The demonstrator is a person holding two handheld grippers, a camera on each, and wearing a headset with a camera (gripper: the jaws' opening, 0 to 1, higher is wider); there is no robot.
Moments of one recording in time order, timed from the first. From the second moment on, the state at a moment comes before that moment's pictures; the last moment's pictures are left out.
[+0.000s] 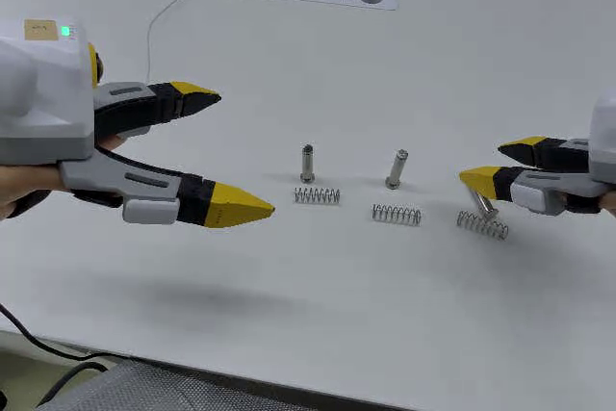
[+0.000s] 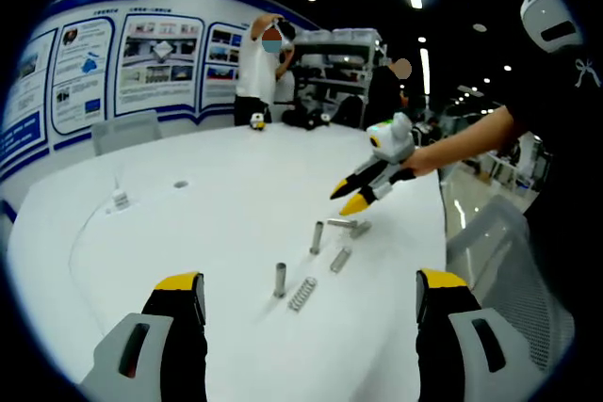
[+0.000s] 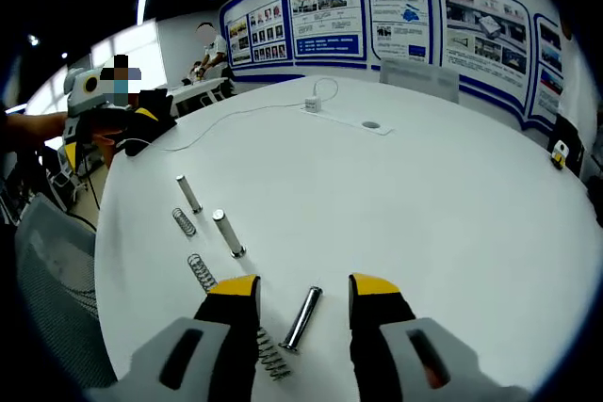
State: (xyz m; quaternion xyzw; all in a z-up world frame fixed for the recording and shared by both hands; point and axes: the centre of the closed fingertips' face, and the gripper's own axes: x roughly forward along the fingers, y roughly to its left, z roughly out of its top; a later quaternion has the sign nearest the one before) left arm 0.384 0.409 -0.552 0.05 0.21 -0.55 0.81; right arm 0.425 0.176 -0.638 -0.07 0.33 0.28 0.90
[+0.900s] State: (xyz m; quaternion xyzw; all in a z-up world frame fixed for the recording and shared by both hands) left arm 0.385 0.418 -0.559 0.04 0.22 -0.53 0.82; right arm 0.424 0.177 -0.673 -0.07 0.38 0.25 0.89
